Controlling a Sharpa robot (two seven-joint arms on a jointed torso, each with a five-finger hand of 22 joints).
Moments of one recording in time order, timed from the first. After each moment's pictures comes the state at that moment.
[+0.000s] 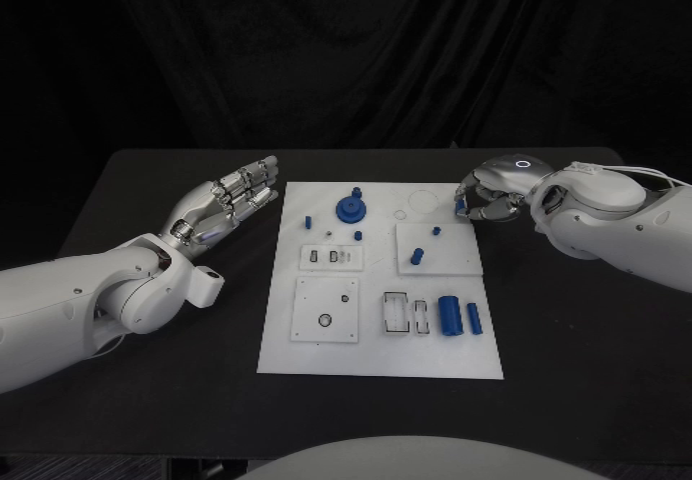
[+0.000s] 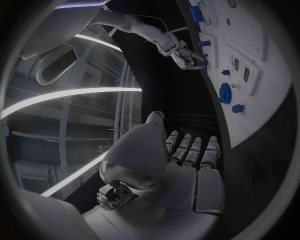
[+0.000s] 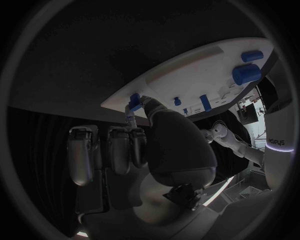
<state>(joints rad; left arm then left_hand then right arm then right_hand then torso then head) 1.24 -1.00 -0.21 1.54 -0.31 -0.13 0.68 1.45 0.22 -0.23 0.27 0.58 0.27 -0.01 0.03 0.04 0.13 0.15 0.20 0.04 0.08 0.16 0.09 0.02 0.16 0.09 0.26 0.06 0.03 1.39 -0.89 -0.25 1.33 -1.67 -0.30 -0.03 1.30 -0.04 0.23 0.12 0.37 0.93 0.06 0.19 0.37 1.47 -0.03 1.57 1.31 1.46 -0.10 1.57 1.31 0.01 1.47 0.02 1.57 1.31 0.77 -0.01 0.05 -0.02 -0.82</state>
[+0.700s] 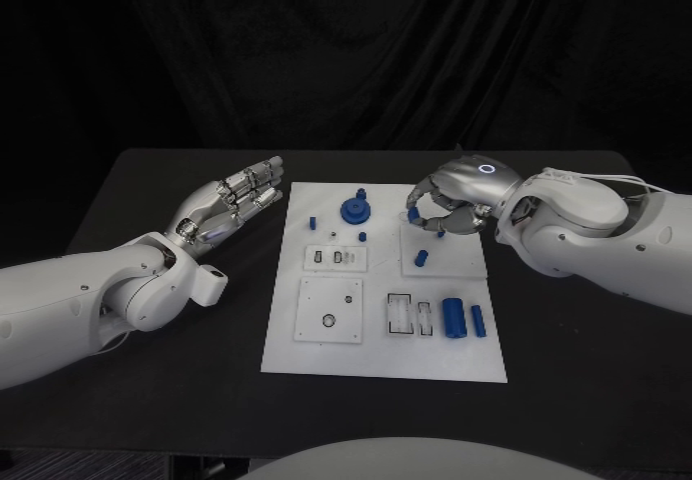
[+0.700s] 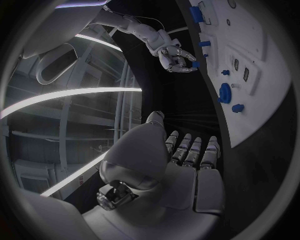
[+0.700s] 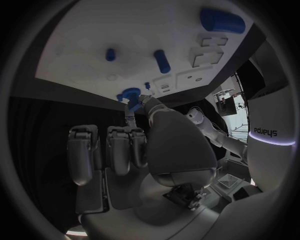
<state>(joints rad) 1.24 -1.01 -0.21 1.54 -0.31 -0.12 0.68 1.45 0.22 -0.23 0.27 0.58 0.27 -0.01 0.03 0.04 0.13 0.15 0.20 0.04 0.08 0.16 0.09 0.02 0.16 0.09 0.26 0.06 0.03 1.43 -0.87 -0.25 1.62 -1.68 -0.35 -0.05 1.31 -0.04 0.23 0.10 0.43 0.93 0.06 0.21 0.38 1.47 -0.03 1.57 1.31 1.46 -0.10 1.57 1.31 0.01 1.47 0.02 1.57 1.31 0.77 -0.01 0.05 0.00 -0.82</state>
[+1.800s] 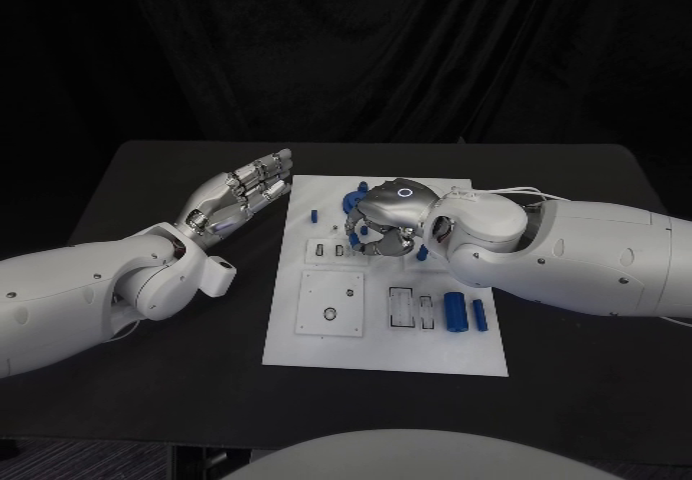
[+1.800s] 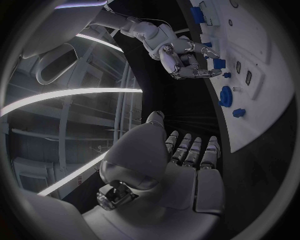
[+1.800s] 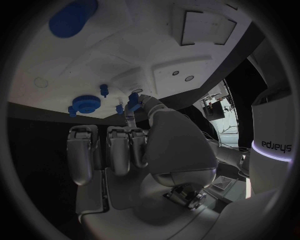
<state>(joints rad) 1.24 -0.98 -0.21 1.52 -0.31 -0.11 0.68 1.45 0.22 -0.22 0.26 0.58 0.27 -0.01 0.03 0.04 0.13 0.15 0.20 0.04 0.08 0.16 0.09 0.02 0.16 0.09 0.27 0.06 0.03 1.37 -0.63 -0.25 1.55 -1.73 -0.28 -0.12 1.31 -0.04 0.24 0.10 0.43 0.94 0.06 0.22 0.38 1.47 -0.03 1.57 1.31 1.47 -0.10 1.56 1.31 0.01 1.47 0.02 1.56 1.31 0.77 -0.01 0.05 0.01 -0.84</state>
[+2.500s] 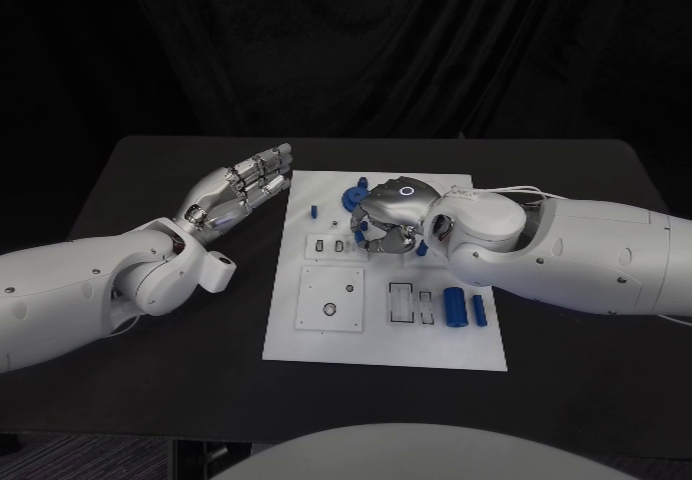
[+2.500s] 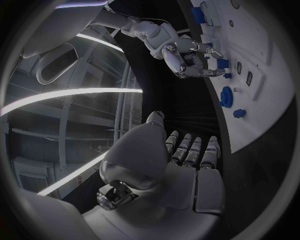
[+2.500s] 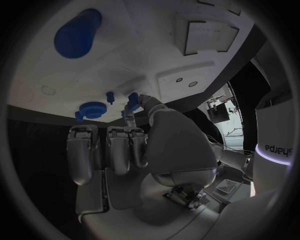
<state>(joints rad) 1.24 -0.98 -0.21 1.52 -0.31 -0.11 0.68 1.45 0.22 -0.22 0.27 0.58 0.27 -0.01 0.03 0.04 0.13 0.15 0.20 0.04 0.08 0.16 0.09 0.02 0.16 0.09 0.27 0.06 0.03 1.36 -0.63 -0.25 1.55 -1.75 -0.25 -0.17 1.31 -0.04 0.25 0.09 0.44 0.93 0.07 0.21 0.38 1.47 -0.03 1.57 1.31 1.47 -0.09 1.56 1.31 0.01 1.47 0.02 1.56 1.31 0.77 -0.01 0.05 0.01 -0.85</state>
